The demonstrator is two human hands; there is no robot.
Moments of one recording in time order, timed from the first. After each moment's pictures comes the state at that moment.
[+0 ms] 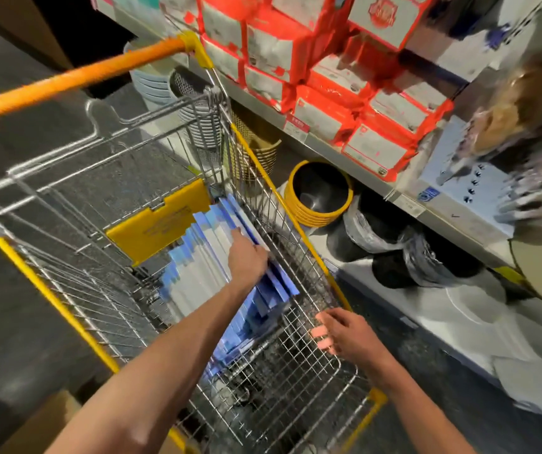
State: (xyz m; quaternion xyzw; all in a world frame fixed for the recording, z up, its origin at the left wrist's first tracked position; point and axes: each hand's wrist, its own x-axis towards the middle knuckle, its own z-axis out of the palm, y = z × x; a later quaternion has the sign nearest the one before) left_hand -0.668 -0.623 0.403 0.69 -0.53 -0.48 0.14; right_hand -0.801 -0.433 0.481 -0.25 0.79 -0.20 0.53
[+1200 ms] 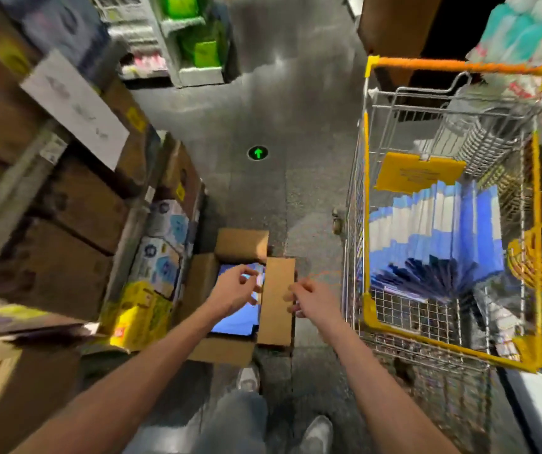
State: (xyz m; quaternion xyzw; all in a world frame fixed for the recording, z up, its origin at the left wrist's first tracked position) left_hand -0.363 -0.064 0.490 0.82 -0.32 -0.38 0.29; right_hand -0.531 -0.152 0.486 -0.55 0.52 -0.05 0.65
